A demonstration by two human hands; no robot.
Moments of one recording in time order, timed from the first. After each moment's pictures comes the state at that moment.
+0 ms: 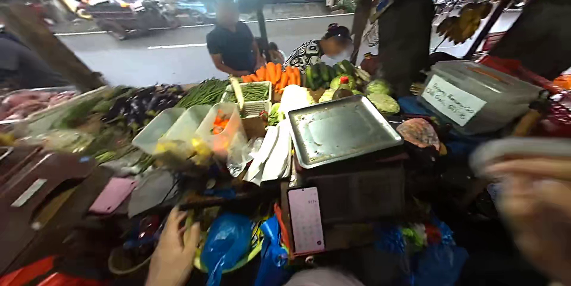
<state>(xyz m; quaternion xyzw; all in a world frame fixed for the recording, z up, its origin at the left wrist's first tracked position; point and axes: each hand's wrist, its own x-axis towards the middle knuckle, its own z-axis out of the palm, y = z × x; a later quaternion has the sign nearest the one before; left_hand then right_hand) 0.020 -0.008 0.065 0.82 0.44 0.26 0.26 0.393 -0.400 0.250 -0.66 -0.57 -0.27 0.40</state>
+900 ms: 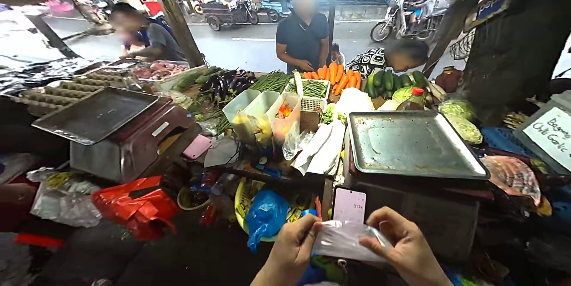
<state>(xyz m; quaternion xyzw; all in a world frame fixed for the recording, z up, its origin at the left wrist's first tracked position) 0.107 -0.120 0.081 0.81 0.17 0.34 0.44 0.336 -0.265 0.093 -0.57 -0.54 0.21 0.58</state>
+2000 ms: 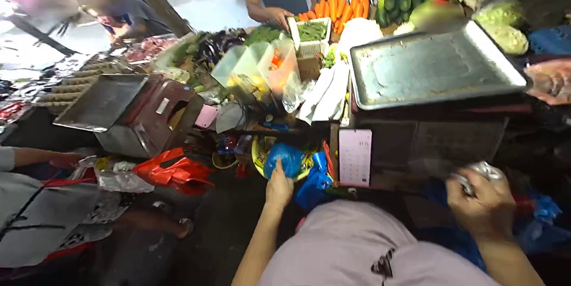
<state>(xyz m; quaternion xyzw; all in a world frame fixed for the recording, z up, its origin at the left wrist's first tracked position) 0.070 -0.079 0.008 0.77 0.59 -0.05 0.24 0.366 -0.360 0.022 -0.82 -0.39 -0.21 0.37</state>
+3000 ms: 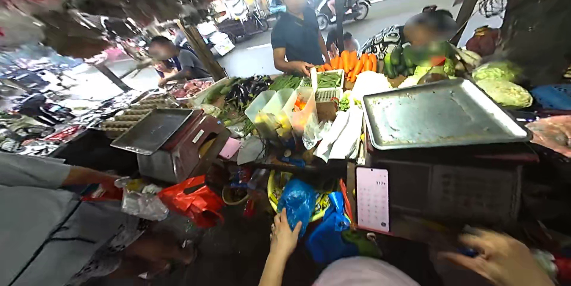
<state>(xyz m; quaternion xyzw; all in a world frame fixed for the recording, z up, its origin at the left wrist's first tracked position) 0.014 -0.072 -0.048 0.72 0.64 0.01 0.27 0.384 -0.372 0.034 -0.77 -0.59 0.03 0.25</state>
